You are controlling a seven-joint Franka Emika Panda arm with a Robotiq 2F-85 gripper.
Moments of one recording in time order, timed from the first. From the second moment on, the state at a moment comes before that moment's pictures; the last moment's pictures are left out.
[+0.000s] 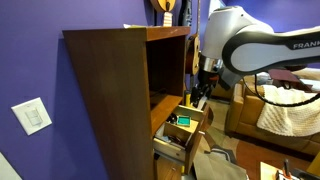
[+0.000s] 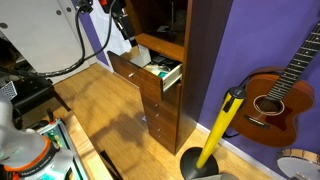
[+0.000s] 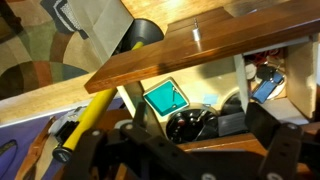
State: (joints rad) arm -0.09 -0.45 0.06 -2.21 -0.14 1.94 0.23
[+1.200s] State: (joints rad) arm -0.14 -0.29 -0.09 -2.01 -0.01 1.85 0.23
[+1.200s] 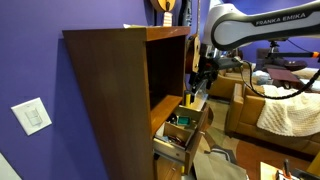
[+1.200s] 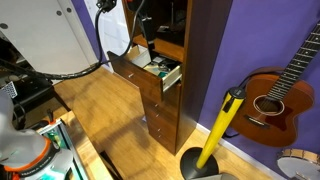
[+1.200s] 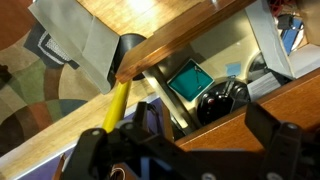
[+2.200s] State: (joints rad) arm -0.11 -0.31 -0.08 -2.23 0.00 1.90 0.19
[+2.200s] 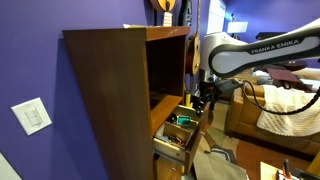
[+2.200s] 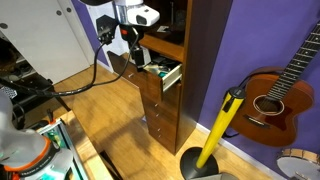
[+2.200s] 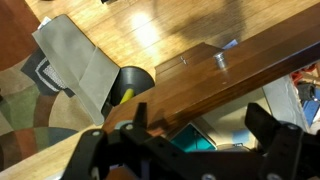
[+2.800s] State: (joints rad) arm -0.11 -0.35 -0.10 -2.29 0.02 1.96 0.09
